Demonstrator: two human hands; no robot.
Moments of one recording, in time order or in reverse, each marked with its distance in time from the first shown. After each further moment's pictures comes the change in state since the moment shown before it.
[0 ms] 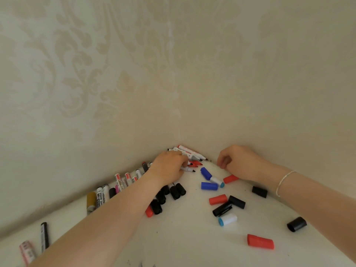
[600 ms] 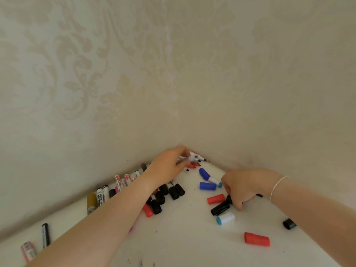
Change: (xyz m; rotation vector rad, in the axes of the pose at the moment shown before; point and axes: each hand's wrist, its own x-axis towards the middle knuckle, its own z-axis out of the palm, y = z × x) left_hand -0.012 0.006 -0.015 -0.488 0.154 -0.052; right_hand -0.018 -0.011 0.013 -0.411 -0.604 0.182
